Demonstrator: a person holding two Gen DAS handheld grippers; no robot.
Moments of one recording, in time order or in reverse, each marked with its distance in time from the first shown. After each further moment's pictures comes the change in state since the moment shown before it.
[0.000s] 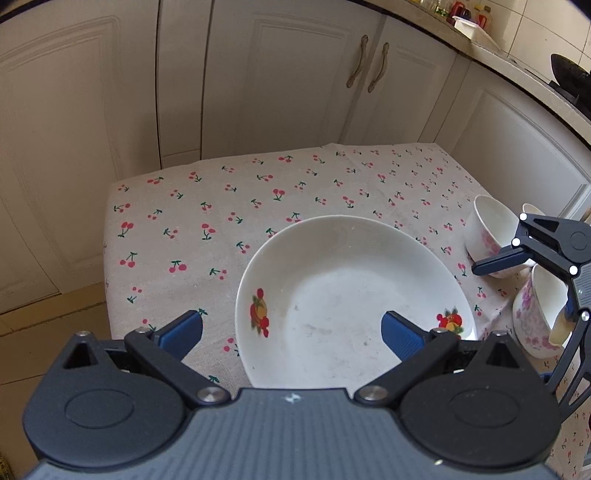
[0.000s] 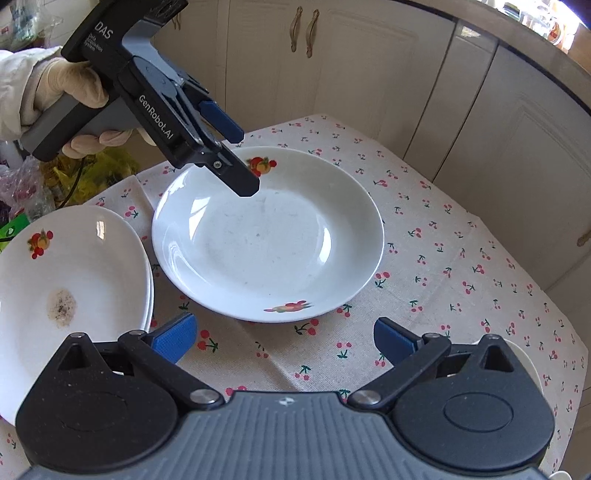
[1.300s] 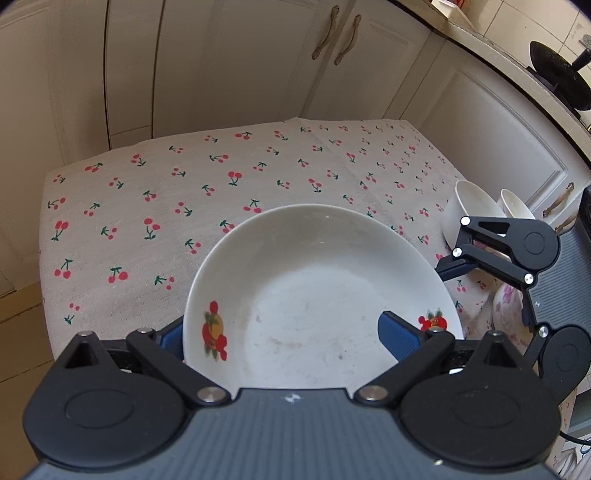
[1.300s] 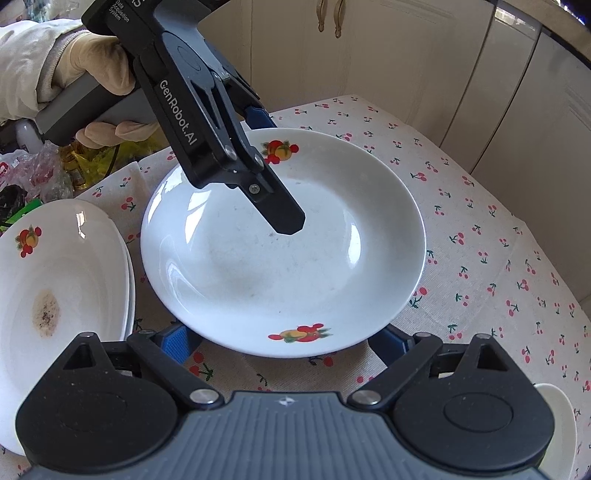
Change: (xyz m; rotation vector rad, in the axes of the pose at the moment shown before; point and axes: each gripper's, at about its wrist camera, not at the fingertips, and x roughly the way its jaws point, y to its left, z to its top) left arm 0.036 -0.001 0.015 0.032 0.087 -0.144; right arm 0.033 -0.001 0.014 -0.030 0.041 0.098
